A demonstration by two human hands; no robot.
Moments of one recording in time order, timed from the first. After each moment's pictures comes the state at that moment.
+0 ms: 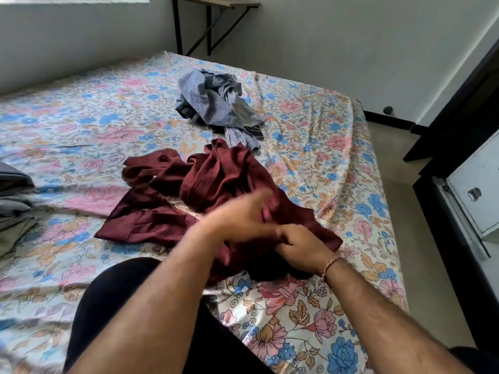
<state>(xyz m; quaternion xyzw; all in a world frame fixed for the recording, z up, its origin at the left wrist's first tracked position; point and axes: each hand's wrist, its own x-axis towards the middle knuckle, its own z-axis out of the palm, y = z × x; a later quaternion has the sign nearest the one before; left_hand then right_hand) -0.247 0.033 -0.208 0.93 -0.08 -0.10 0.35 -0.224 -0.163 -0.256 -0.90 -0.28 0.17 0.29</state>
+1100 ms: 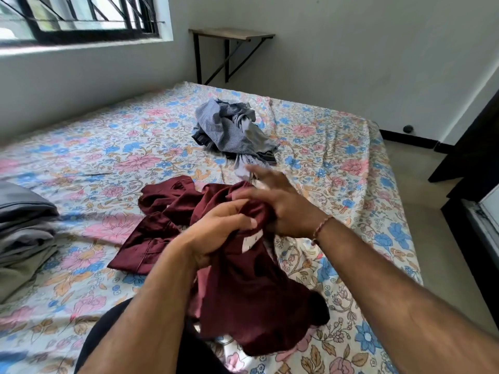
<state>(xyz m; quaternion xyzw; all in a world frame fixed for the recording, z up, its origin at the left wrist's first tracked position) -0.253 0.078 -0.189 0.59 -0.04 -0.12 0.80 -0.139 -0.099 -0.172 -0.84 -0.50 -0.04 0.21</state>
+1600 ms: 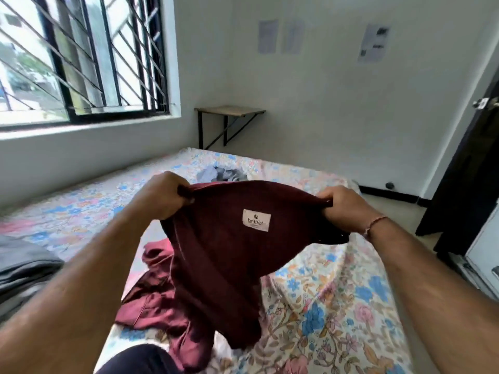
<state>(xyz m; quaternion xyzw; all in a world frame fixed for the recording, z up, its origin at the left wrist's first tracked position) -0.222 0.183 -0.035 0.96 0.08 0.18 0.22 -0.118 -0.208 -0.034 -0.93 -0.27 -0.09 0.26</state>
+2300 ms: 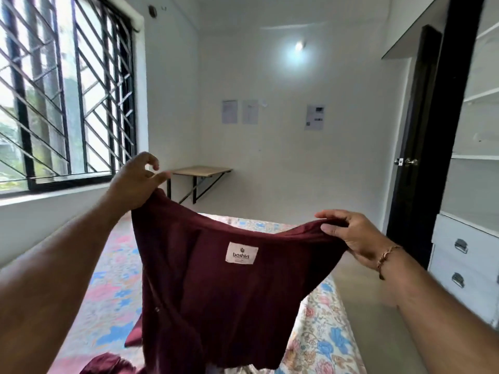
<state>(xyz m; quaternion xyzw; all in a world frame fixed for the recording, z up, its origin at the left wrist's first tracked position) -0.196 0.143 0.117 0.83 -0.01 0.41 0.38 -0.154 -0.334 0.051 -0.74 -0.17 -0.06 0.65</state>
